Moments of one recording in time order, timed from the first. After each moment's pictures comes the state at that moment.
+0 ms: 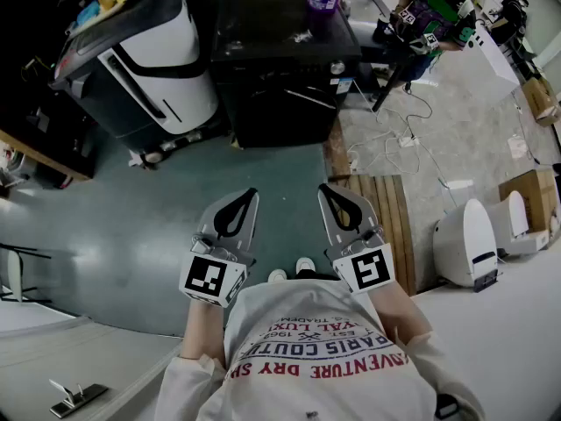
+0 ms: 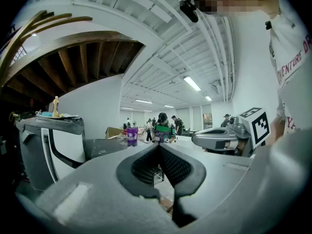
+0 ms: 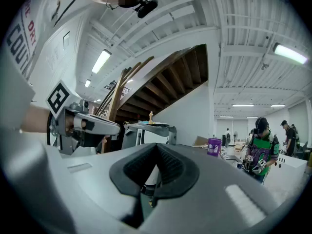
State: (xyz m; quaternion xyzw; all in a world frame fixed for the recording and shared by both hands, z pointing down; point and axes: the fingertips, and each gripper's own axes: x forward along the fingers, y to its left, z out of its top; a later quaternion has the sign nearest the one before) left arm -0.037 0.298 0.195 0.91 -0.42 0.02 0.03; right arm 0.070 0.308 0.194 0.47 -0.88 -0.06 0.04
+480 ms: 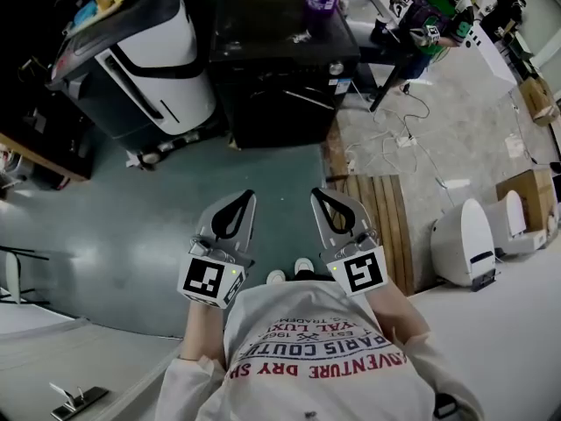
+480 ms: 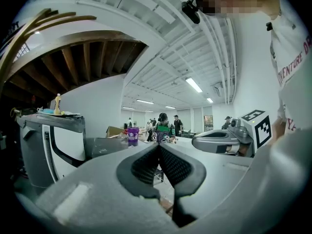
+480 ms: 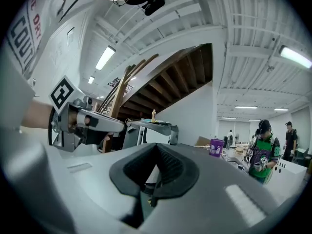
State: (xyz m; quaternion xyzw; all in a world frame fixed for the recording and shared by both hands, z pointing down) left arm -0.044 0.292 0.203 0.90 -0.43 0.01 0.03; right arm 0.056 0.305 0.200 0.46 -0.88 -0.08 0.05
